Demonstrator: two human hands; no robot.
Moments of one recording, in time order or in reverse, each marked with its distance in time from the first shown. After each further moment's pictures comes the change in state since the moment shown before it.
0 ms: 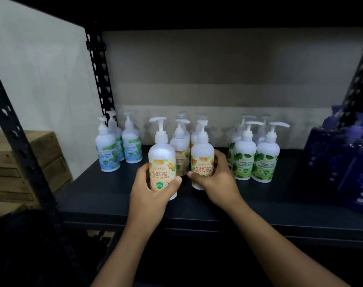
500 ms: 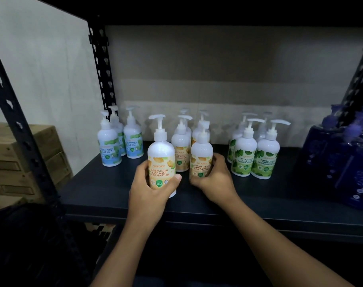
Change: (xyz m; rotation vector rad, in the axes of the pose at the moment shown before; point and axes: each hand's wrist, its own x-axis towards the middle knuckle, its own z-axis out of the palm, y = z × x) left_hand -0.006 -0.004 -0.007 0.001 0.018 0.002; right_hand 0.003 0.017 0.013 -0.165 -0.003 0.109
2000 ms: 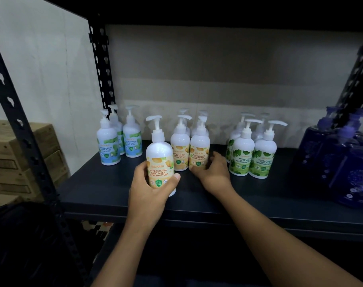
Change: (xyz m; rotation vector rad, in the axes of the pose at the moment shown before) left_hand -0.001 -0.002 -0.001 0.010 0.010 -0.026; right_hand 0.016 -0.013 -0.001 -0.117 -0.025 0.153
